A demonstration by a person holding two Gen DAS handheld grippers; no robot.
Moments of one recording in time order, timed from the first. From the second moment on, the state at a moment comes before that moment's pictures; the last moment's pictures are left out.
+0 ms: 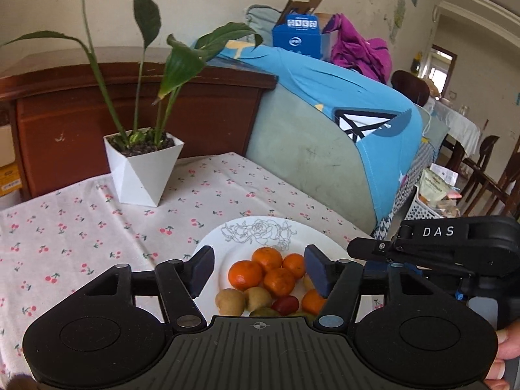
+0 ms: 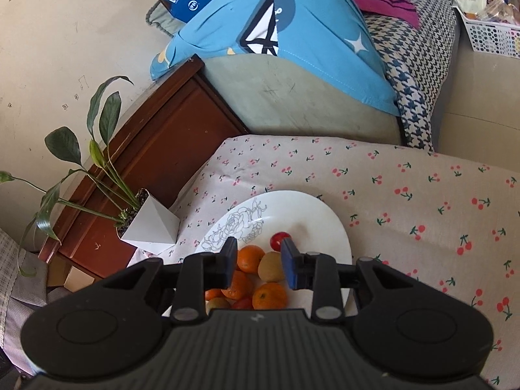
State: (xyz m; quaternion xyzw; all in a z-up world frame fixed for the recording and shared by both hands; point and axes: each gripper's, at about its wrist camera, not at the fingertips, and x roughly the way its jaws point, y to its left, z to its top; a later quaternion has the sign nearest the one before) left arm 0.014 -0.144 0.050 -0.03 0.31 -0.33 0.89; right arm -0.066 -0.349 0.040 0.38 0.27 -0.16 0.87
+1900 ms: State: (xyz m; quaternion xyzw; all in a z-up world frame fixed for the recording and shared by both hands) left arm -0.005 -0.140 0.048 0.06 0.44 -0.14 0.88; right arm -0.083 -0.299 0.035 0.17 0.42 -0.27 0.85
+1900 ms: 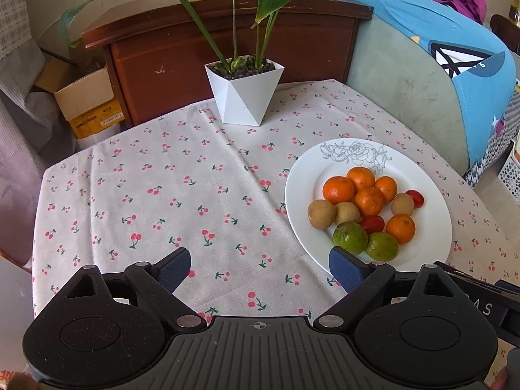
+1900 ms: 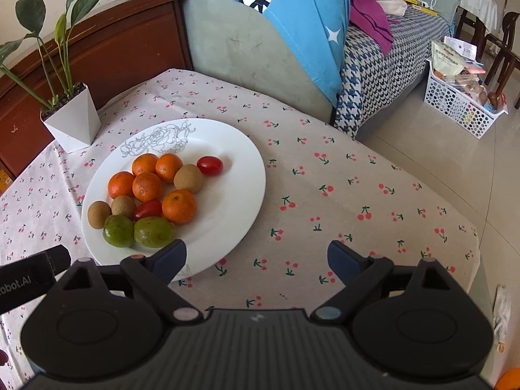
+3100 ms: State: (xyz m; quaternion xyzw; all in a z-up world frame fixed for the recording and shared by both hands) left arm -0.006 -0.152 0.039 0.11 0.43 -0.12 0.89; right arm -0.078 -0.289 0.033 0.13 0.42 -0.27 0.85
